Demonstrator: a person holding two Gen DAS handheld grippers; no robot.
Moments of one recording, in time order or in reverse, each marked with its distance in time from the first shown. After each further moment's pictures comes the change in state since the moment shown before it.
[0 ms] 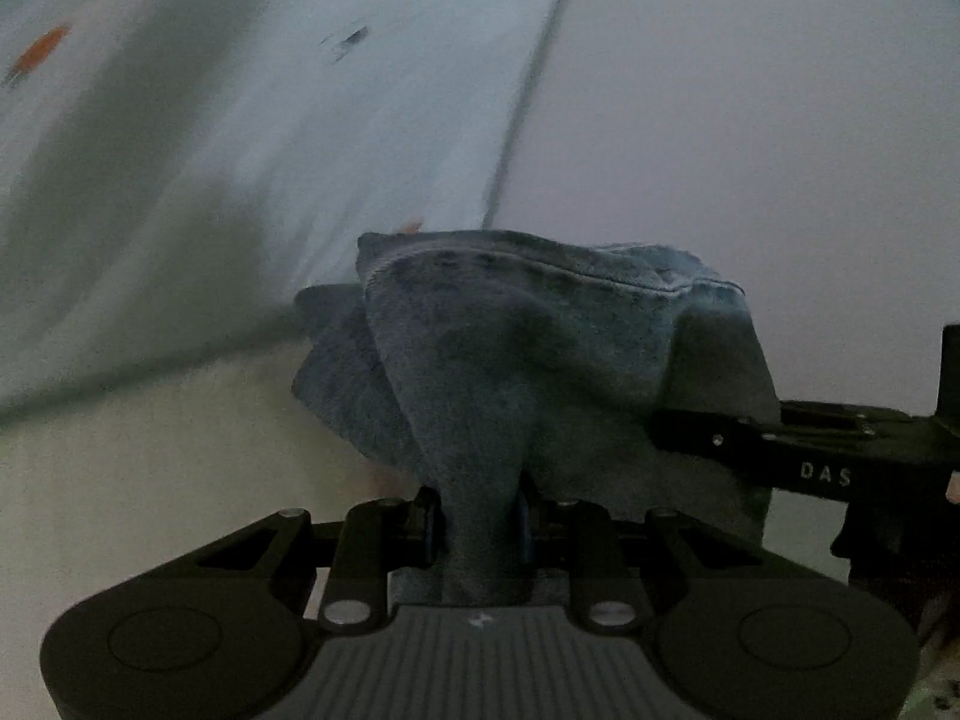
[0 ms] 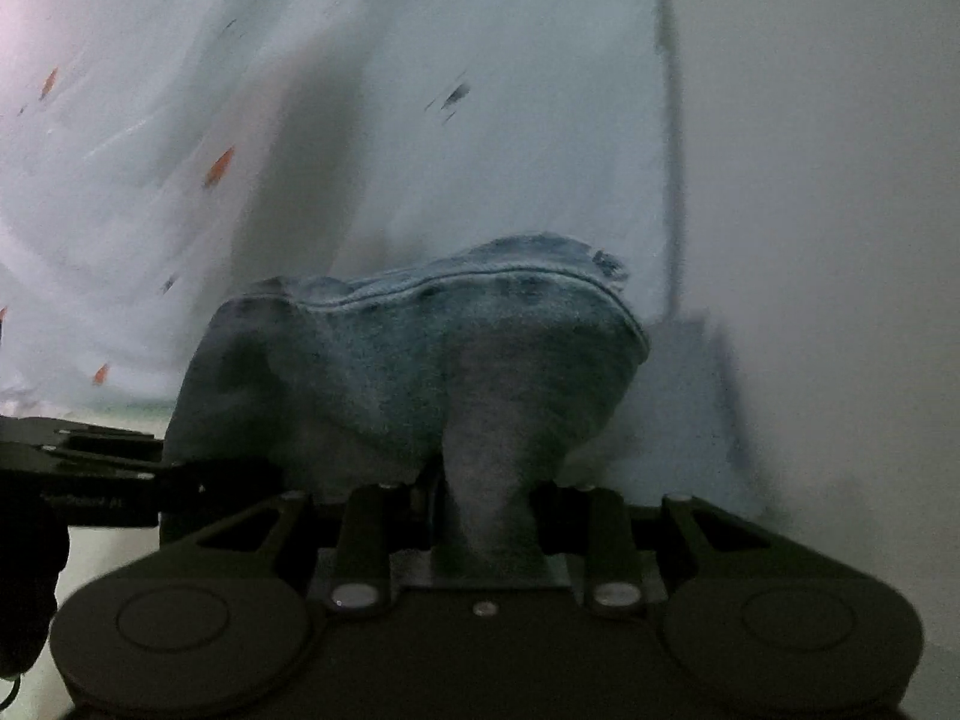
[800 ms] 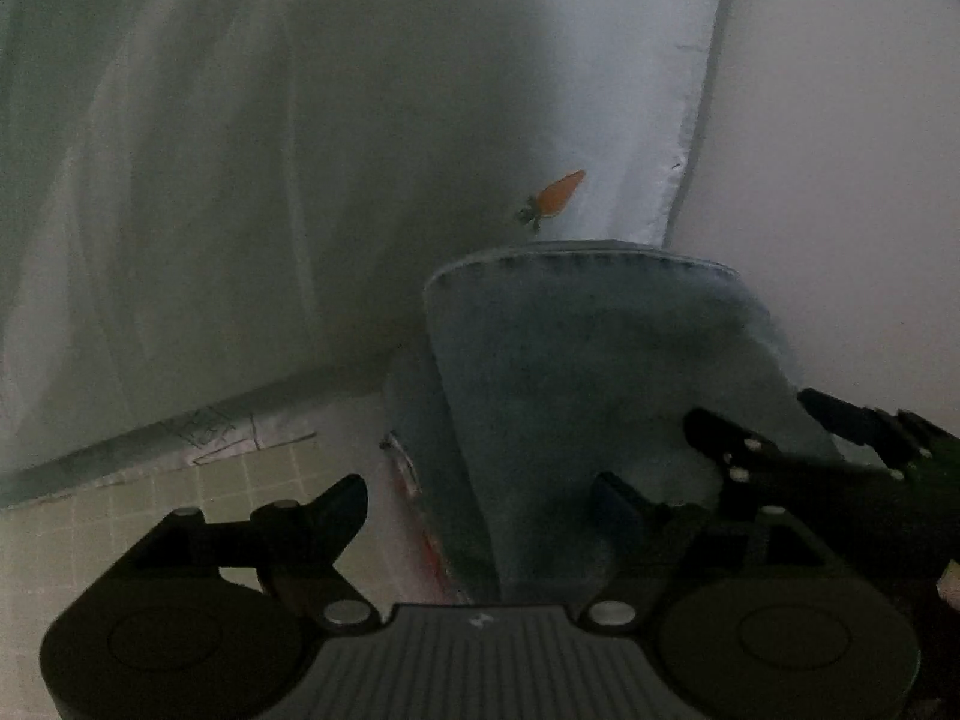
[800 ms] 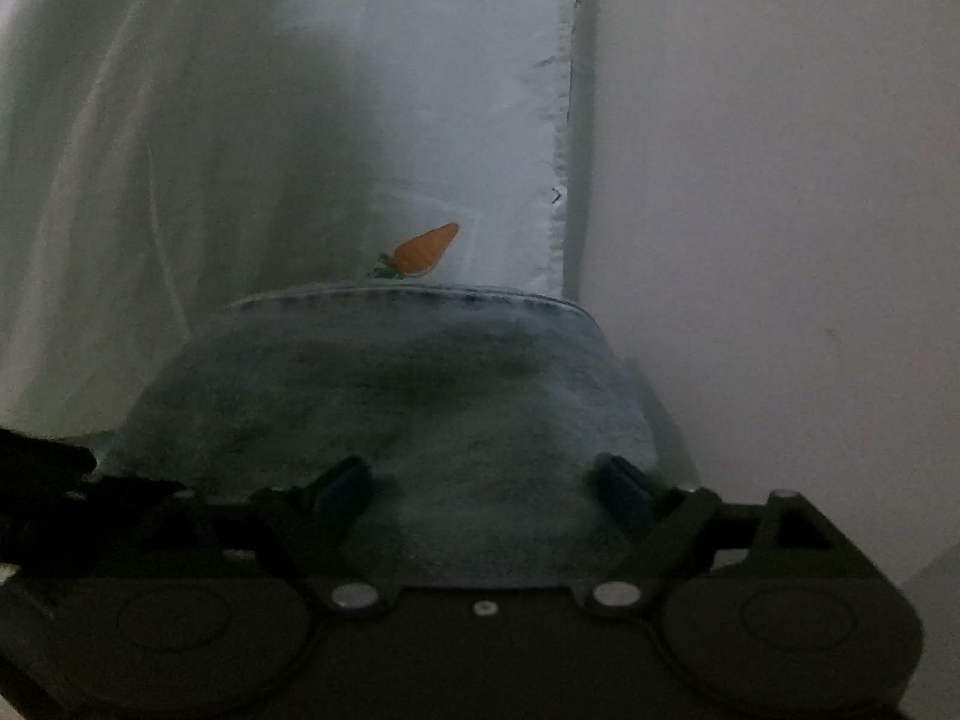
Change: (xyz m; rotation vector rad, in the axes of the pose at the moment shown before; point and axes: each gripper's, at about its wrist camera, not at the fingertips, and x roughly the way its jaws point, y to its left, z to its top) left arm 0.211 0.070 0.022 -0.052 0.111 0.263; right arm 0.258 -0.042 0.006 0.005 -0.020 -0.296
